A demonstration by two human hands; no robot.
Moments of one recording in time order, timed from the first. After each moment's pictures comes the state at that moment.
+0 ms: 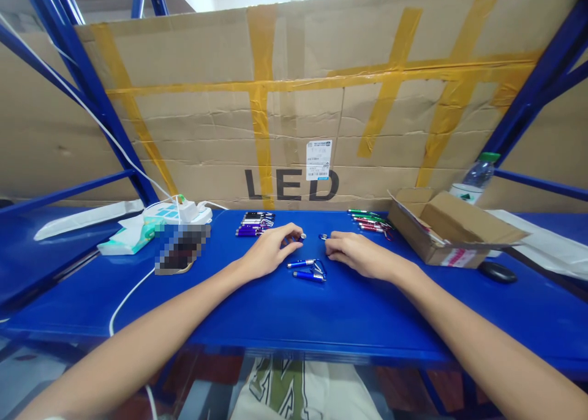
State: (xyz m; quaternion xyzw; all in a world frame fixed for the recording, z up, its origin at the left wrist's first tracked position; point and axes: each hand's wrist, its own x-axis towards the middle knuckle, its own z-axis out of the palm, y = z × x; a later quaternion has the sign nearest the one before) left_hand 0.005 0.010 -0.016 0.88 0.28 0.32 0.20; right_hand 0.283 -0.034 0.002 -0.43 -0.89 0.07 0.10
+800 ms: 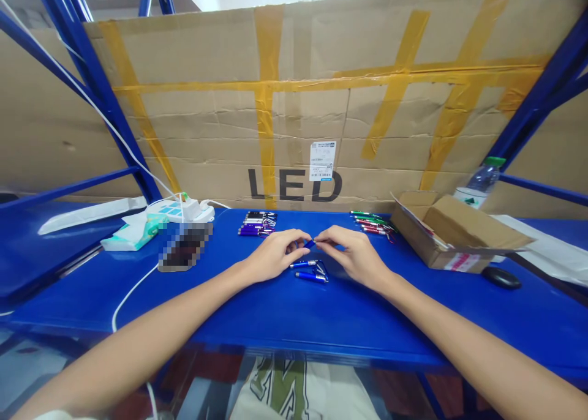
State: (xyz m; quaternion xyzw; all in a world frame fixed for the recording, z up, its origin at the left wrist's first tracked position) left_hand 0.009 0.002 -0.018 0.89 0.26 0.31 0.21; right_hand 0.252 -0.045 -0.008 -0.35 -0.84 0.06 0.40
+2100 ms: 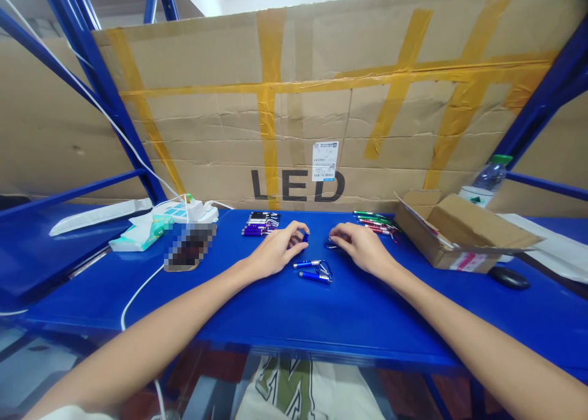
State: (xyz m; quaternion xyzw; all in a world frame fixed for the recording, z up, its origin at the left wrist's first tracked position) left_hand 0.005 0.010 -0.019 0.87 0.28 0.32 0.24; right_hand 0.278 -0.014 -0.024 -0.52 -0.80 0.05 0.30
